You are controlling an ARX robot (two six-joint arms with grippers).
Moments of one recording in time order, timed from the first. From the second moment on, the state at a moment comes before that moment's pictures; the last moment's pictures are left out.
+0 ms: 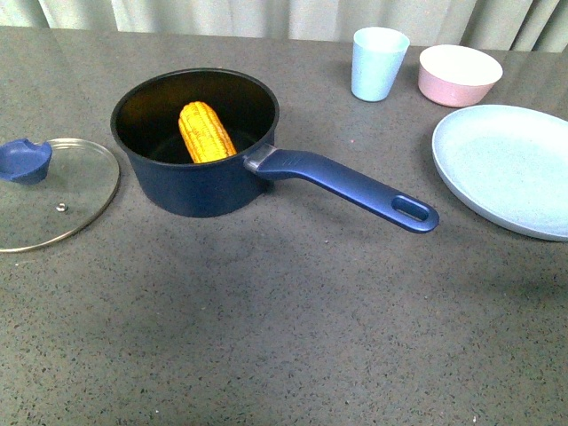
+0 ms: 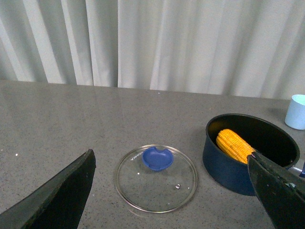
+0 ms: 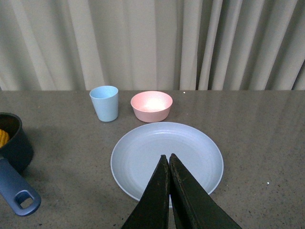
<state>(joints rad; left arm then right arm) 0.00 0.02 0.01 0.00 0.00 -0.01 0.00 0.29 0.02 0.29 0.00 0.00</state>
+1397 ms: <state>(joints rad) 0.00 0.02 0.01 0.00 0.00 -0.01 0.00 0.01 0.02 0.00 0.00 0.00</state>
